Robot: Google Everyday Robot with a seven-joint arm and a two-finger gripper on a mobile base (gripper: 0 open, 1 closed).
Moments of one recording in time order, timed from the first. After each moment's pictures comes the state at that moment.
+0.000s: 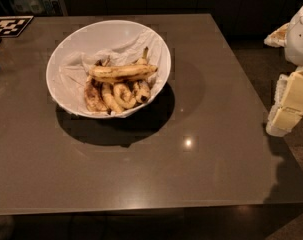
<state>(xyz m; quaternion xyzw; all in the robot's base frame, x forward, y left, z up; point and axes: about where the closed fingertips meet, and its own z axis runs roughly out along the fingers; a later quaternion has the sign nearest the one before) 0.438 -0.217 0.976 -0.60 0.78 -0.03 0.16</state>
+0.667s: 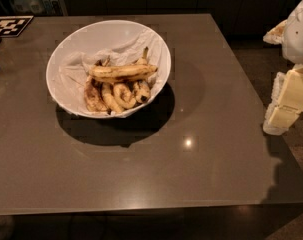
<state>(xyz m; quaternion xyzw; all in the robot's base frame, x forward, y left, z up) 0.438 -0.210 0.982 -0.60 0.78 -0.04 0.16</state>
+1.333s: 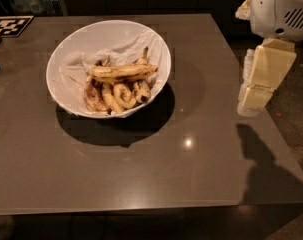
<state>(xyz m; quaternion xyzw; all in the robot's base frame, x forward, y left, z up) 0.444 -0.158 1.019 -0.63 0.75 -0.07 0.16</state>
